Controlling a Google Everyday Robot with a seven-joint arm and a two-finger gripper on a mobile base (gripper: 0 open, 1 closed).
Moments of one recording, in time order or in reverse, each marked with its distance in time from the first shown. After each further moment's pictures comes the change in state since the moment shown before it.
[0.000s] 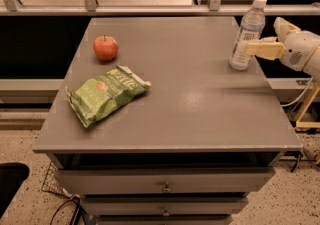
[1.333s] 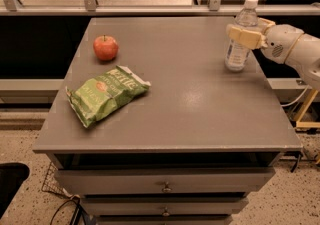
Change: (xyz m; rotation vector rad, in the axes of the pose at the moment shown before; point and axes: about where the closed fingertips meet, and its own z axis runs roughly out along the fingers) arm -0.002 0.017 0.044 -0.067 -0.009 0.003
